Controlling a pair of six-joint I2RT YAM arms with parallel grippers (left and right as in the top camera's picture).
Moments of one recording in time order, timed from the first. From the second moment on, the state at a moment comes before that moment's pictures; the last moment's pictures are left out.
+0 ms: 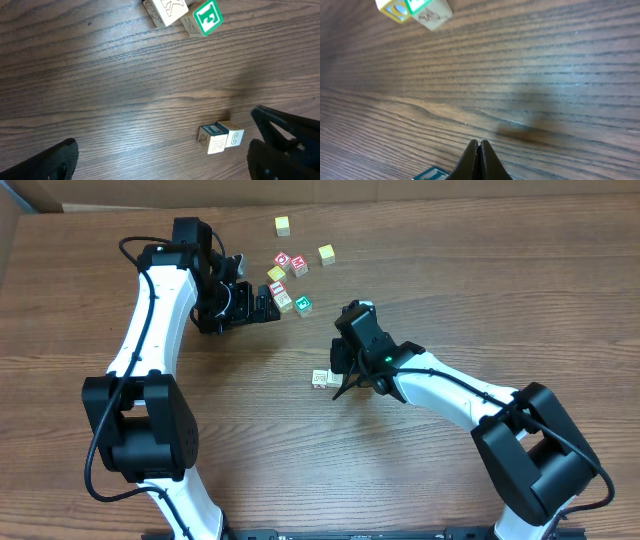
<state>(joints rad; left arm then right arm) 0.01 1.98 1.69 -1.14 0.36 -0.05 0.66 1.88 1.12 -0.18 0.02 0.60</state>
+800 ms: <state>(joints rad) 0.01 1.98 1.69 -1.14 0.36 -0.05 0.66 1.88 1.12 -0.21 -0.10 0.59</state>
